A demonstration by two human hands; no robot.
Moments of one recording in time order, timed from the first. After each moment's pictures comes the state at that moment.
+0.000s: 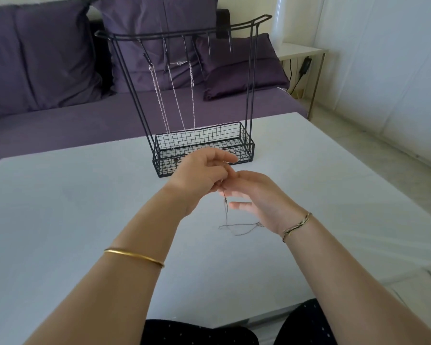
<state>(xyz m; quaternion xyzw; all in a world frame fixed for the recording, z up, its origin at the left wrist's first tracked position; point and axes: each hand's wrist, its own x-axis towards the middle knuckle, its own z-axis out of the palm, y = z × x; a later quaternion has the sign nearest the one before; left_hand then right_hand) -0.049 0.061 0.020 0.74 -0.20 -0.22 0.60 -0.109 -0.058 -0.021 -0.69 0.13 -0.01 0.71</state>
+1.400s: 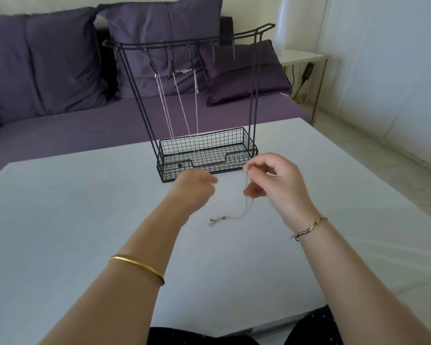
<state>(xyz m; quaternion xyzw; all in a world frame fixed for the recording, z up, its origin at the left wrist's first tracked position) -0.038 0.070 0.009 0.89 -0.13 -0.17 0.40 -0.115 -0.071 -0.009 -0.73 0.11 -0.25 0.62</state>
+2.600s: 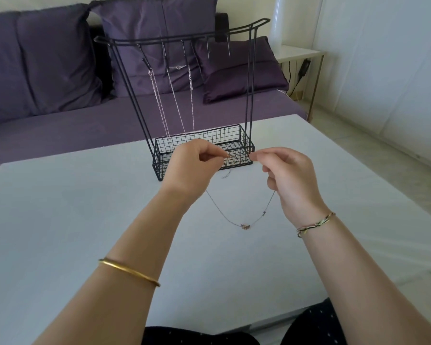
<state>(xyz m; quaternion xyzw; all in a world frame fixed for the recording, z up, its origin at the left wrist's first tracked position) -0.050 0.062 0.032 0.83 -0.22 -0.03 0.52 -0.118 -0.074 0.003 -0.65 0.21 -0.29 0.68</state>
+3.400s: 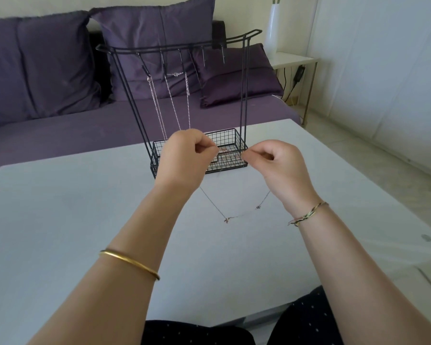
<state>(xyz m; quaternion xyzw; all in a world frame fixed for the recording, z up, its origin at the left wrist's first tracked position) -0.052 0.061 0.046 0.85 -0.25 0.10 0.44 -0.119 -0.081 0.015 -0.80 0.13 -0.31 0.50</state>
